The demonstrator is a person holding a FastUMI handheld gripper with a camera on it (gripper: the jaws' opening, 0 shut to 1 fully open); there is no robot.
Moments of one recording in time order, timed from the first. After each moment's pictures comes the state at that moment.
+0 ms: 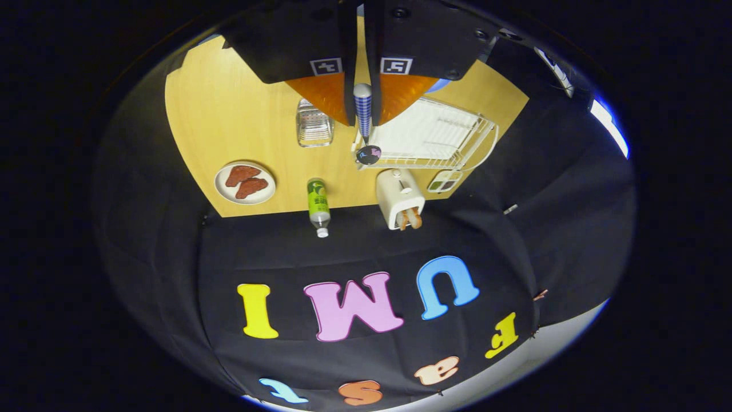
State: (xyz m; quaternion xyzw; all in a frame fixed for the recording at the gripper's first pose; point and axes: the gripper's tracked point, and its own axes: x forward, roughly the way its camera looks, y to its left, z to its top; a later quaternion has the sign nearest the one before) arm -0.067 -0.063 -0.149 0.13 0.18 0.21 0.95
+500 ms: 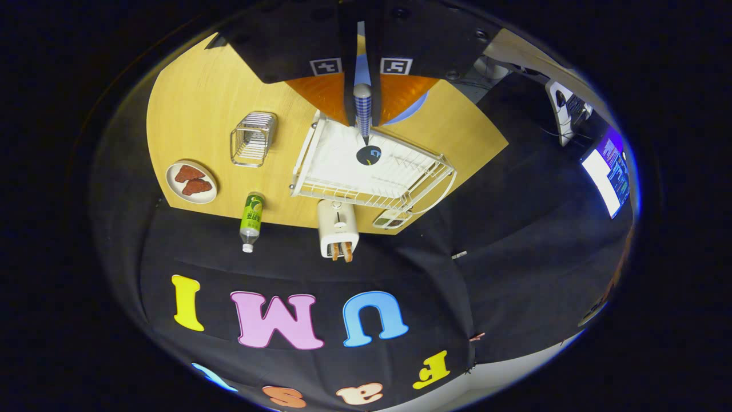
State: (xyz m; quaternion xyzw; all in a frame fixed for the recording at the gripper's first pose) arm -0.129 0.035 -0.197 0.03 0.21 0.31 0.93
